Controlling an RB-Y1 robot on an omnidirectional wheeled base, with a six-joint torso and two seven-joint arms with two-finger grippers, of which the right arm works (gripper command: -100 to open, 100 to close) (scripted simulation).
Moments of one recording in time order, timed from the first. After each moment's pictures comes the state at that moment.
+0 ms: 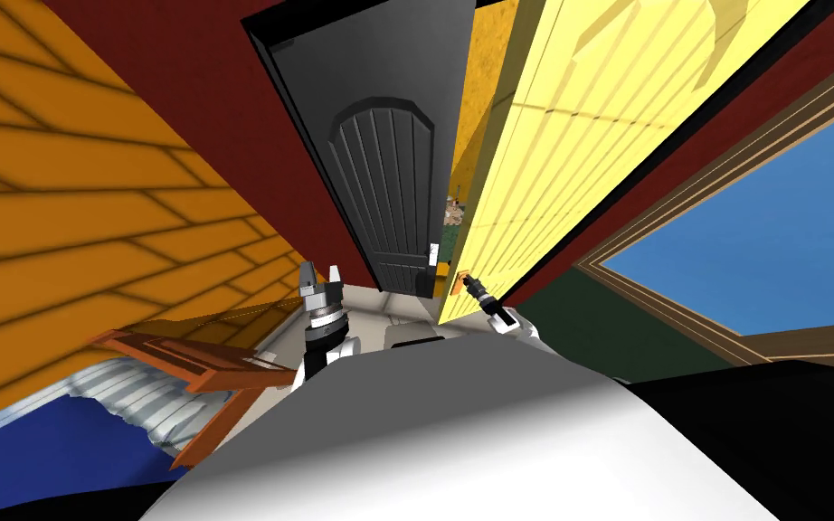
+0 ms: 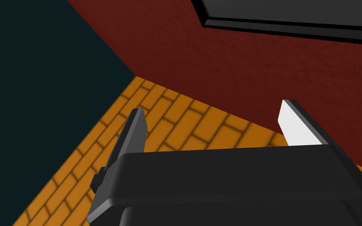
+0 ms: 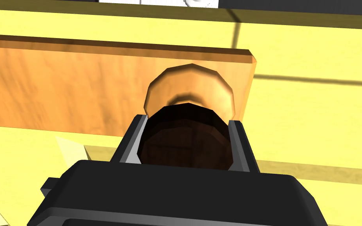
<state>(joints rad) 0.16 -0.58 0.17 -1.28 -0.13 -0.54 -0.41</state>
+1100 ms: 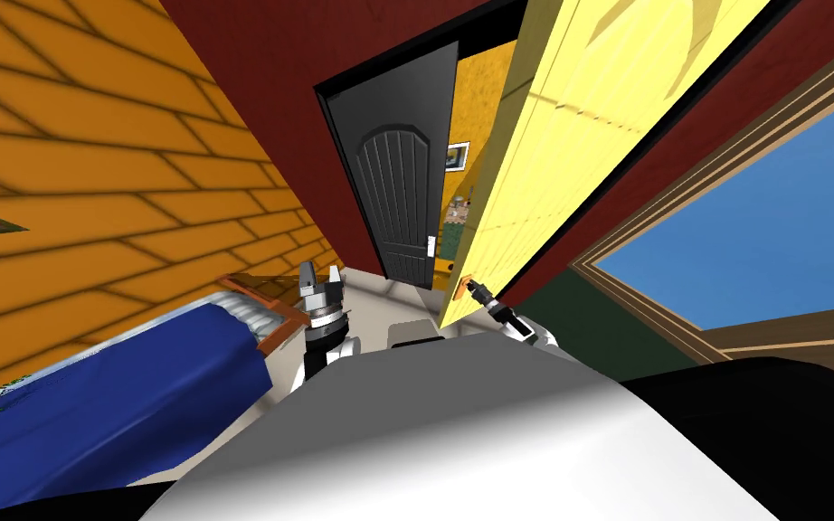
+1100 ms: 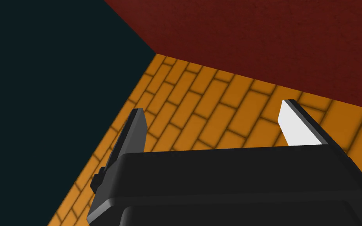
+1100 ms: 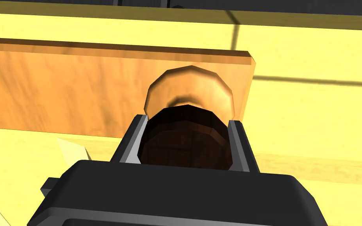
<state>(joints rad) 0.23 -0.70 0.23 -1.28 -0.14 -0.69 -0.50</state>
